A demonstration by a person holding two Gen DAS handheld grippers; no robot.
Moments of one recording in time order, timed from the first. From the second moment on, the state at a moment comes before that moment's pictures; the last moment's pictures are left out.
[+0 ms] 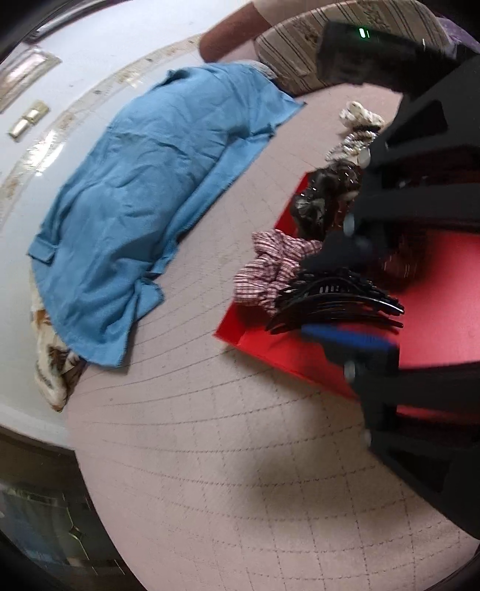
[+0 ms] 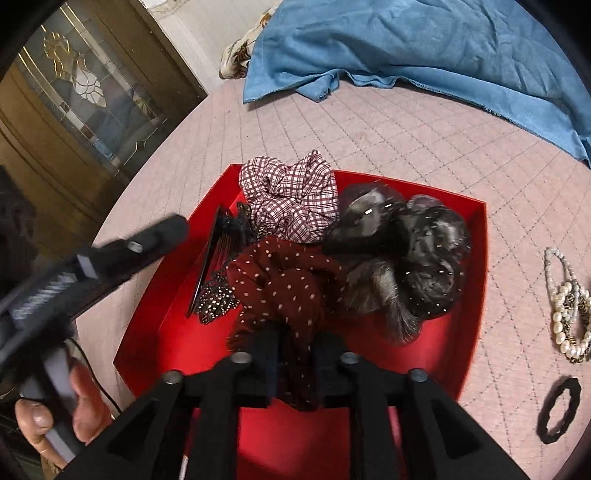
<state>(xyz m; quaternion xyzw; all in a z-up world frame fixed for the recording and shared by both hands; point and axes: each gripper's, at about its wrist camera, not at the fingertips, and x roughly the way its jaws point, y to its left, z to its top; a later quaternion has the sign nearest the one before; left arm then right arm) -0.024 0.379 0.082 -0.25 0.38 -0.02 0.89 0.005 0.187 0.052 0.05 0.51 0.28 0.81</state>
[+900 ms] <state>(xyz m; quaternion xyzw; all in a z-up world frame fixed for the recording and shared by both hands) -0.061 0.337 0.108 -0.08 0.35 0.15 0.92 -0.071 0.104 0.099 0.01 0.44 0.22 0.87</state>
